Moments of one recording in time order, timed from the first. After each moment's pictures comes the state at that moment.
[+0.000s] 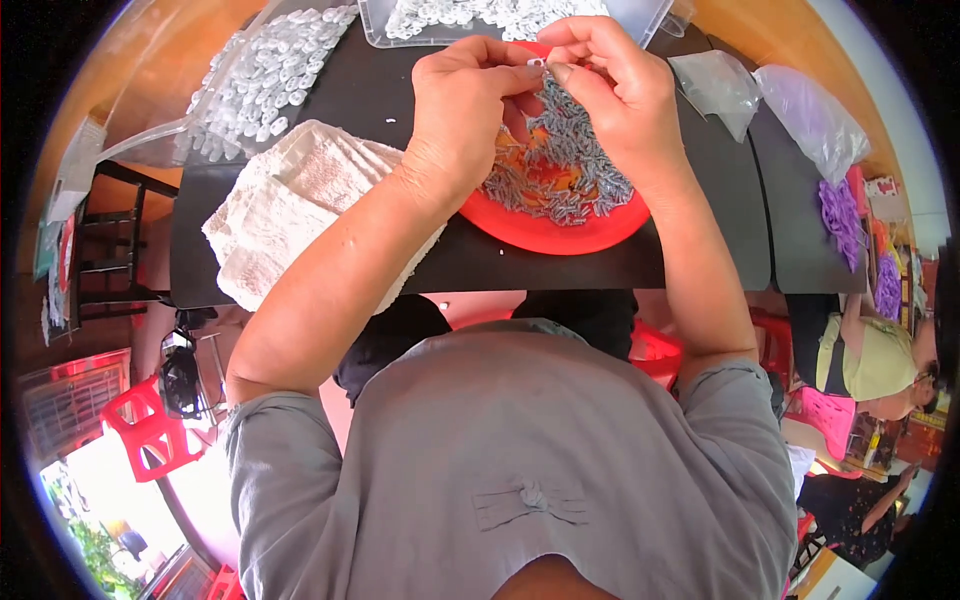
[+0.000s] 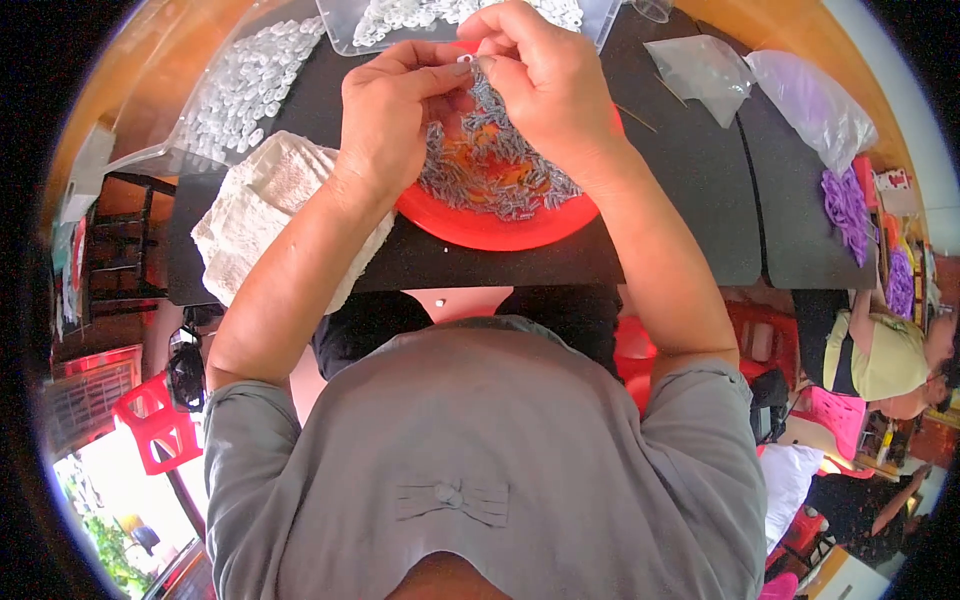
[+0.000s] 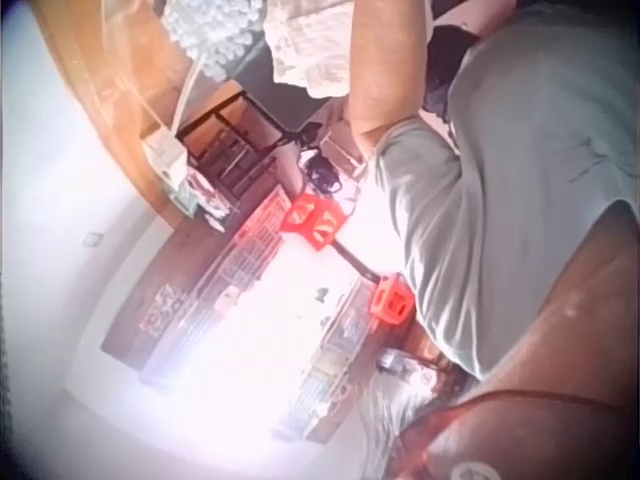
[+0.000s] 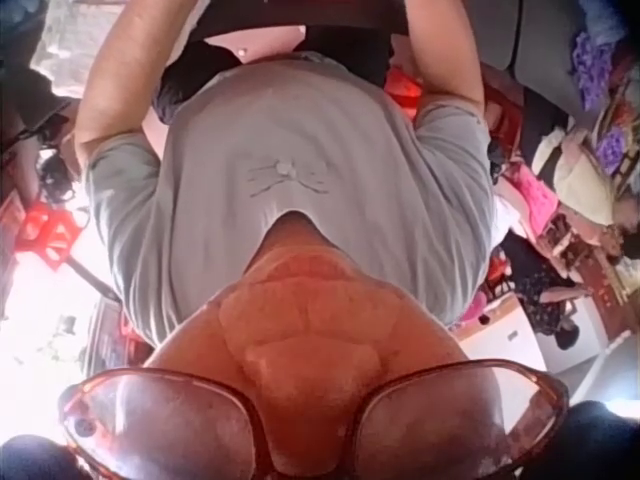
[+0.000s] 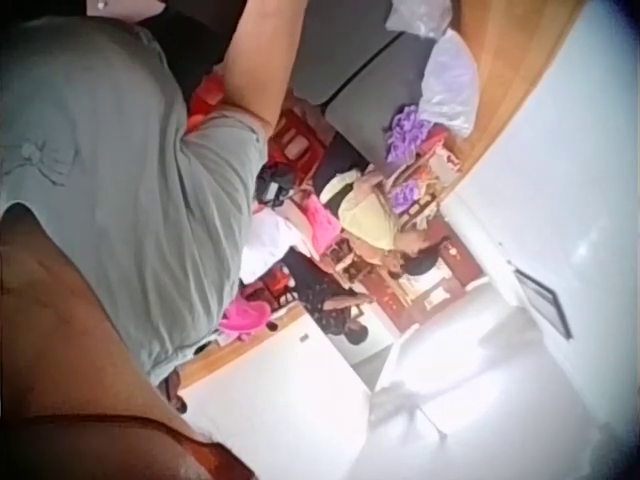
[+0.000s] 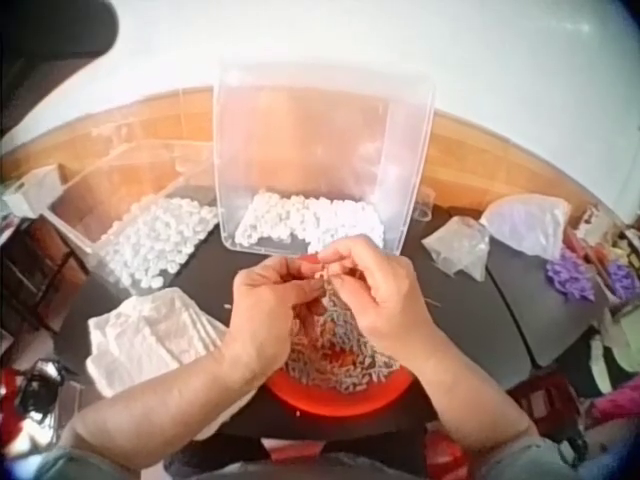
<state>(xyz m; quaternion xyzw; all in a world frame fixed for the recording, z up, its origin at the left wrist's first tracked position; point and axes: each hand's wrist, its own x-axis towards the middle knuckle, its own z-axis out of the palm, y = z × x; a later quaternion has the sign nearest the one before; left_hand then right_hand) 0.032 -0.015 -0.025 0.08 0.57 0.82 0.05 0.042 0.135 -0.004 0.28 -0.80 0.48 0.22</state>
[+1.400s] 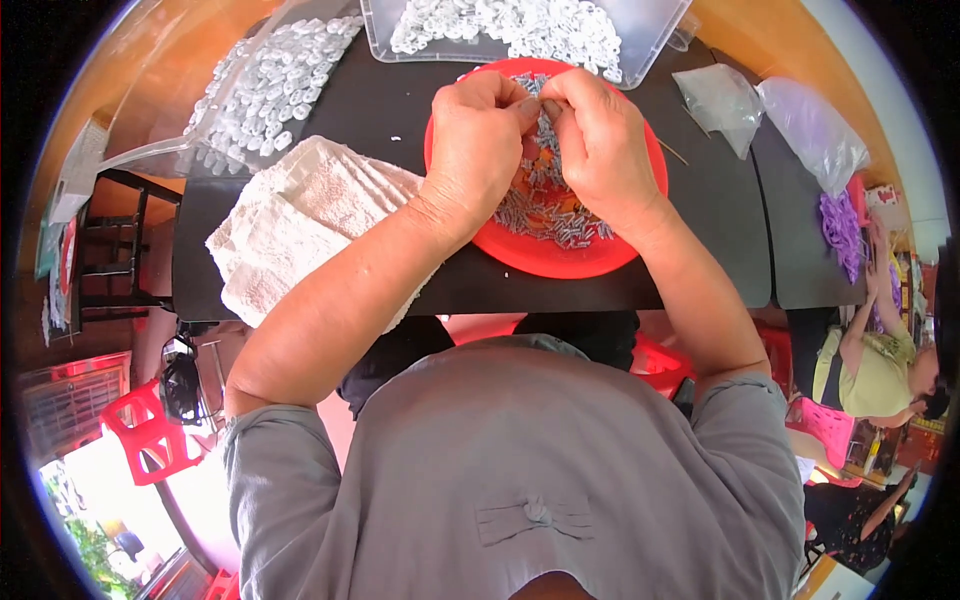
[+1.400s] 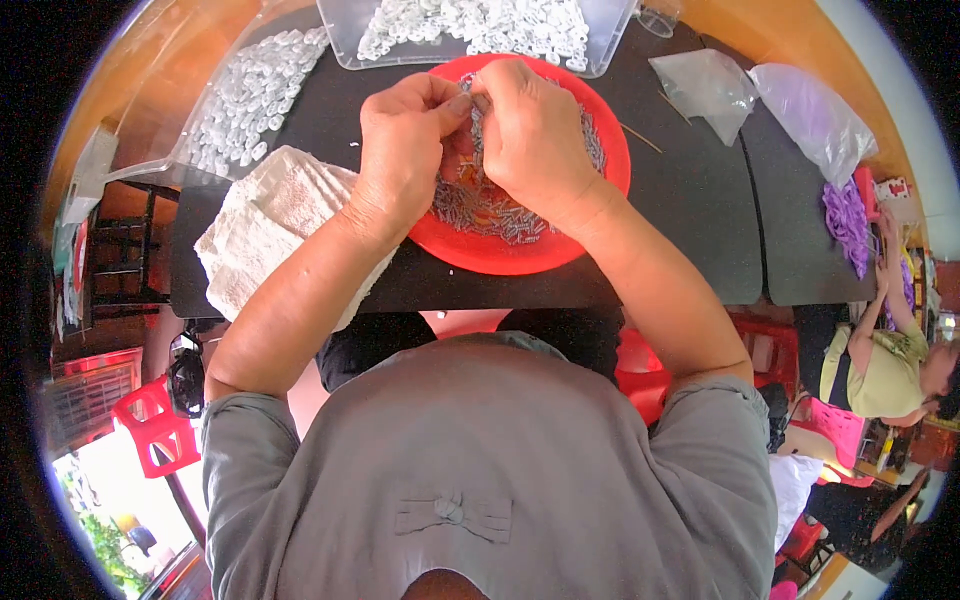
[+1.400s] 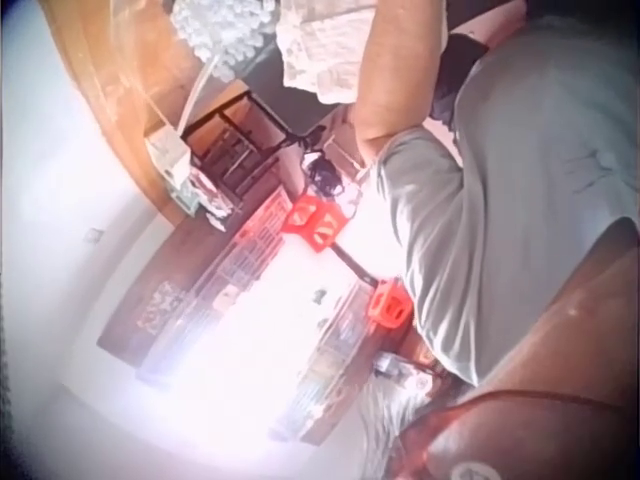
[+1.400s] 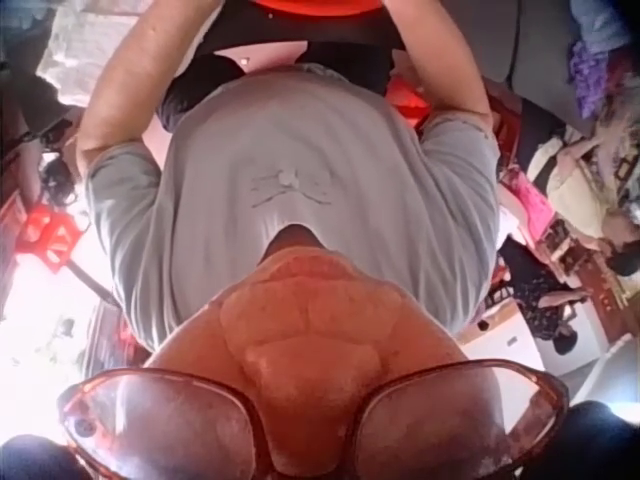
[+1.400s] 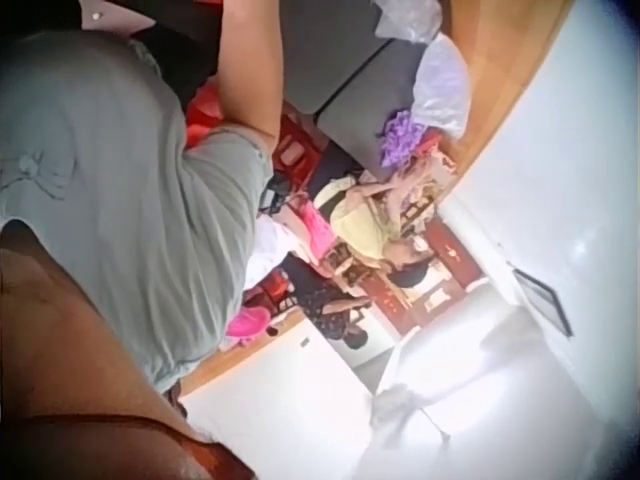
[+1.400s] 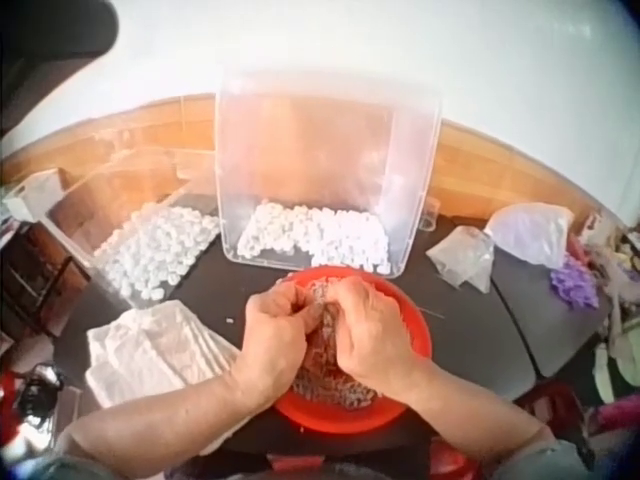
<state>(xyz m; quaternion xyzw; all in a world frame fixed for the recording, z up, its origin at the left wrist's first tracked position) 0.035 -0.009 -0.029 0.03 0.68 0.73 0.04 0.037 0.133 -0.032 0.30 -0.85 0.31 0.31</state>
